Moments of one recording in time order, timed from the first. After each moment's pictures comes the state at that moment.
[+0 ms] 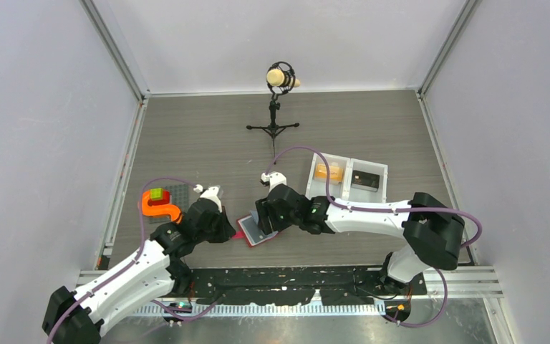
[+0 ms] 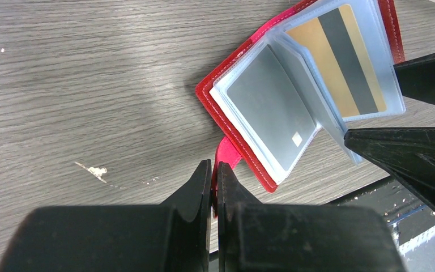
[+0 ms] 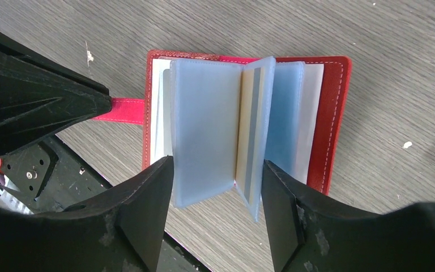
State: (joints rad) left arm -0.69 0.69 0.36 -0.48 -0.04 -0.68; right arm 1.11 1.54 0.89 -0.13 0.12 0.59
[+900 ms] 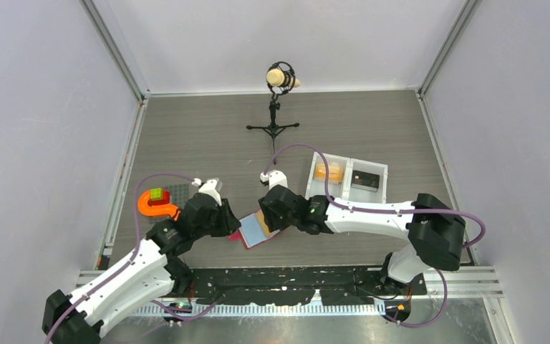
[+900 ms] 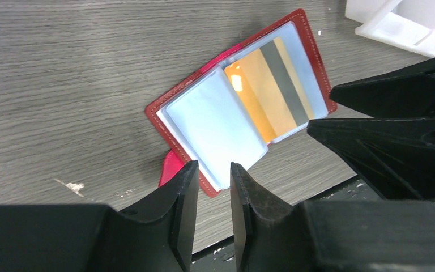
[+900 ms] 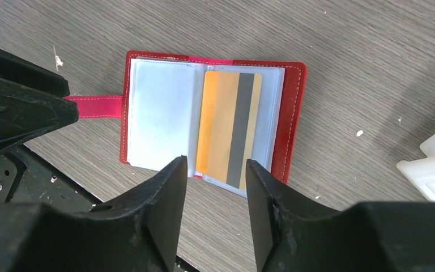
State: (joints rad) left arm -0.69 0.67 0.42 -0.48 -0.04 -0.70; right arm 1.14 1.53 0.94 -0.25 0.25 0.56
